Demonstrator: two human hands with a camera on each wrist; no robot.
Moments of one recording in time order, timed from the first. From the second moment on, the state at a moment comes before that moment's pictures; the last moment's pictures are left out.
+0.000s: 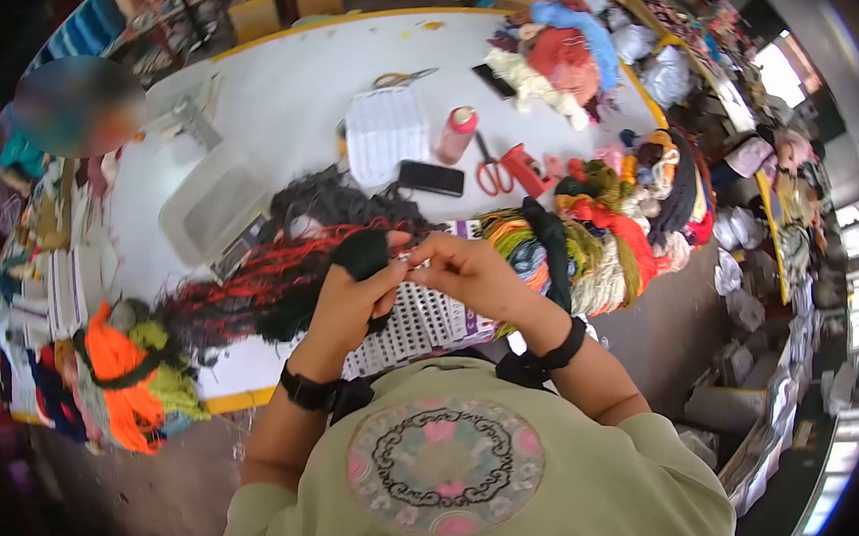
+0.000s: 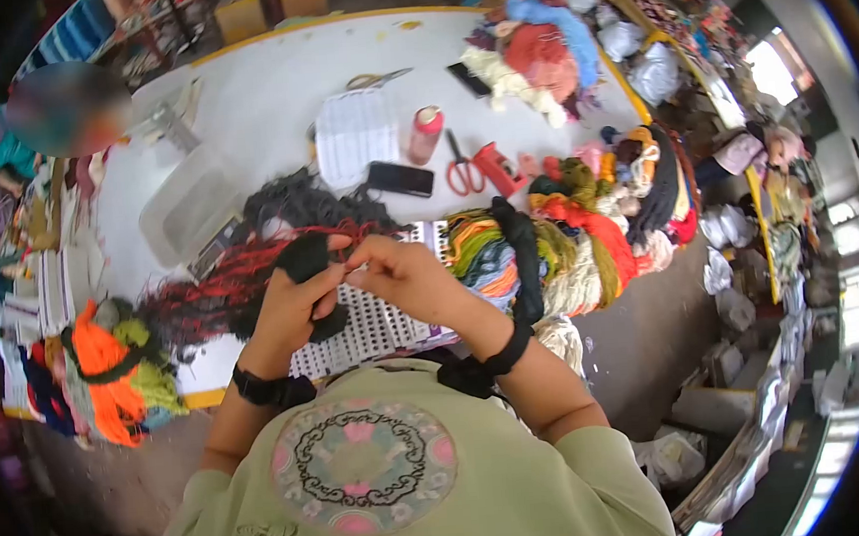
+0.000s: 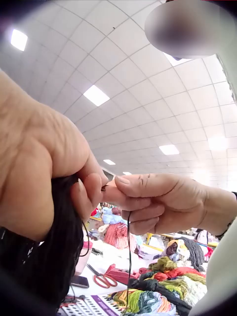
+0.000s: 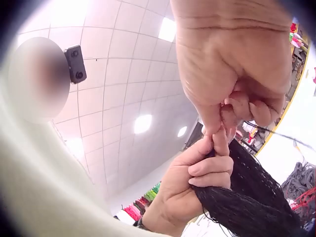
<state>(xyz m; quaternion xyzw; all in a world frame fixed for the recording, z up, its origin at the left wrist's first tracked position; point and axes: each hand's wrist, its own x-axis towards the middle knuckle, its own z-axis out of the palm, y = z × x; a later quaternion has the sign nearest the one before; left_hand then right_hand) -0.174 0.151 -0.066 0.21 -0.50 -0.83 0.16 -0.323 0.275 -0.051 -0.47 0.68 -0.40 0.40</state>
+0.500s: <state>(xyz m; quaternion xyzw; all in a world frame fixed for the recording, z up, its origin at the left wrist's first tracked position) -0.192 0.157 -0.088 0.25 -0.40 -0.87 0.15 -0.350 0.271 -0.069 -0.21 0.57 -0.60 0.53</state>
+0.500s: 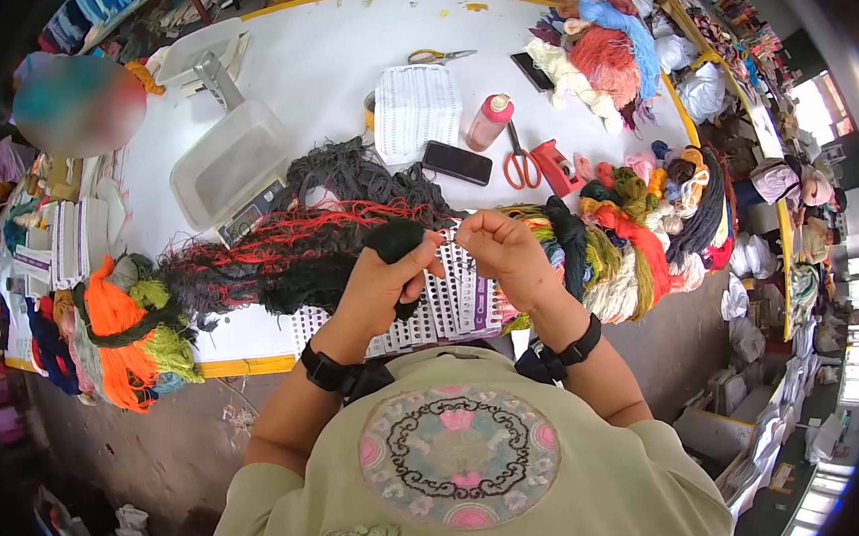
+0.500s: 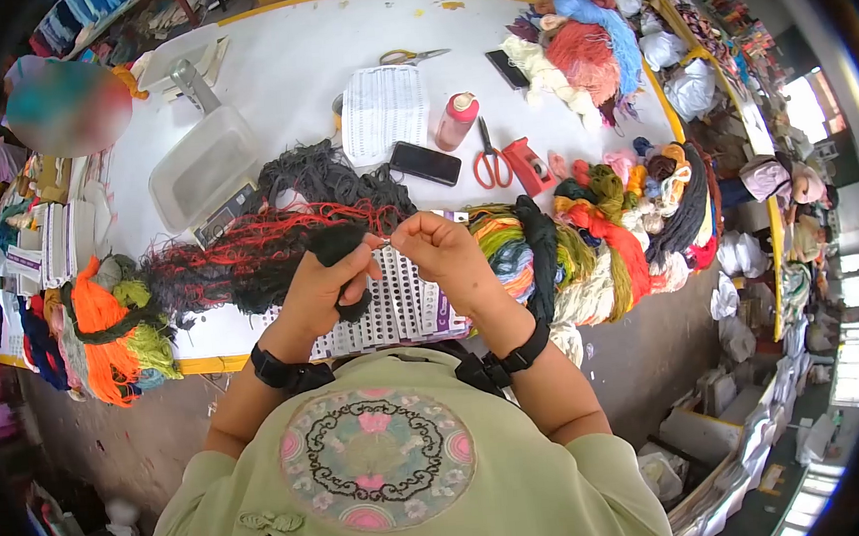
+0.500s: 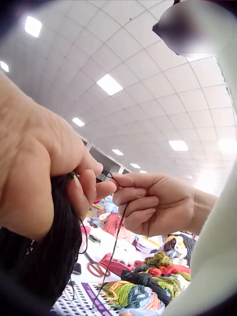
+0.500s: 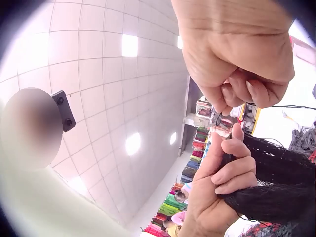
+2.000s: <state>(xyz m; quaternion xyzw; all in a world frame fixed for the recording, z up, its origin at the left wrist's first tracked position) -0.282 0.143 -0.306 0.57 -0.50 -0.65 0.01 -0.451 0.226 -0.306 -0.47 0.71 -0.31 0.42</state>
